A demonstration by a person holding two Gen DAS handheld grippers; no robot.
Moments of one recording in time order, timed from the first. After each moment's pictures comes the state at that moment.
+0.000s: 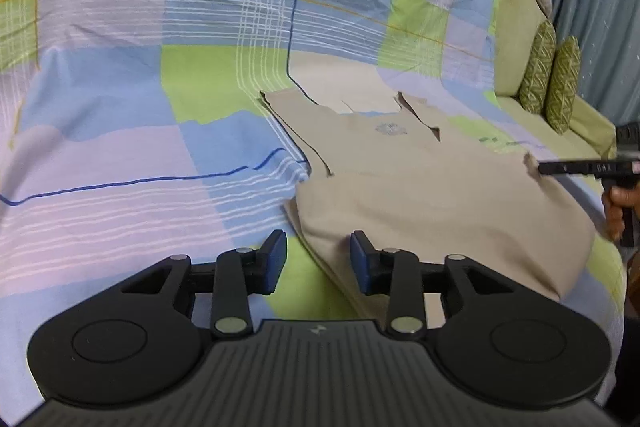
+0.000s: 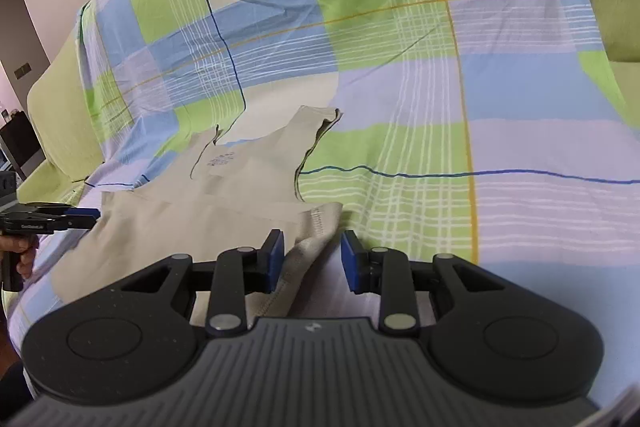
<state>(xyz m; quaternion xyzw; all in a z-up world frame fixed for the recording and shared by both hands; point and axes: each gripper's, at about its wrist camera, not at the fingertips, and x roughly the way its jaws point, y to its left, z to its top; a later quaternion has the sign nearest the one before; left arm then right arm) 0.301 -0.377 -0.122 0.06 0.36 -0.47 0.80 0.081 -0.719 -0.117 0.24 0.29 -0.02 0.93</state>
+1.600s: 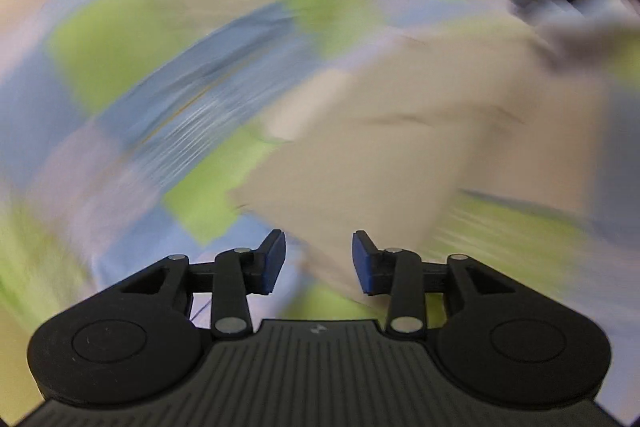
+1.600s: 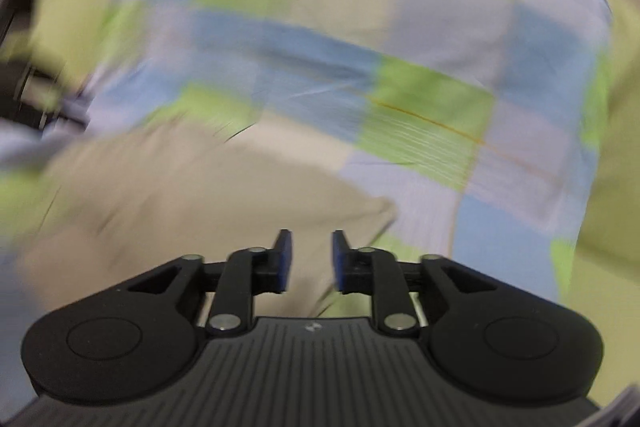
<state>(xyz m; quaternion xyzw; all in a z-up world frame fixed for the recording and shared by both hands) 0.166 -0.424 -0.111 0.46 0.09 -0.45 0.76 0.094 -0.573 -0.069 -0.14 0.28 -0.03 0.95</state>
